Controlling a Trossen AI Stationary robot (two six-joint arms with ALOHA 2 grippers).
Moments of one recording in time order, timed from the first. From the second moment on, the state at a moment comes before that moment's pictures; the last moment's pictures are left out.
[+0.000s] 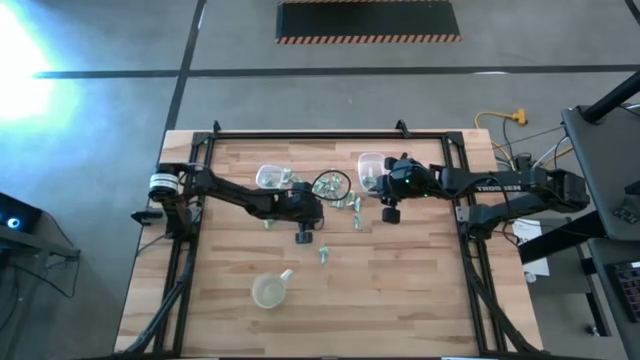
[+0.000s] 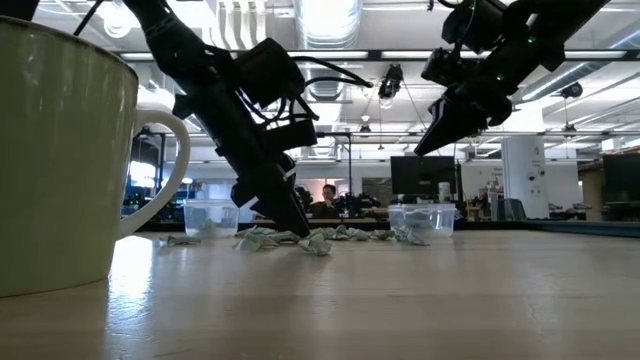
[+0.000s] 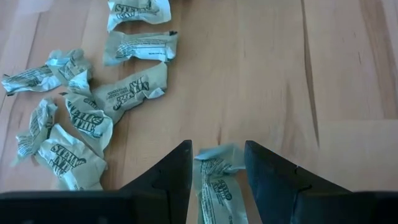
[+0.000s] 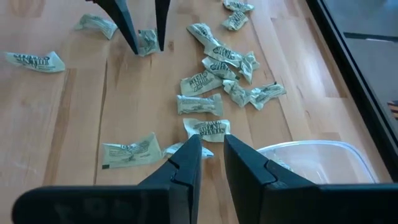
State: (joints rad) left arm 0.07 1.79 0.92 0.01 -0.17 0.14; right arm -0.25 1.20 0.65 -0.18 0.00 -0.20
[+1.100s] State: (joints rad) left arm 0.07 1.79 0.89 0.01 -0.17 0.08; right arm -0.25 1.20 0.65 -0.17 0.00 -0.18
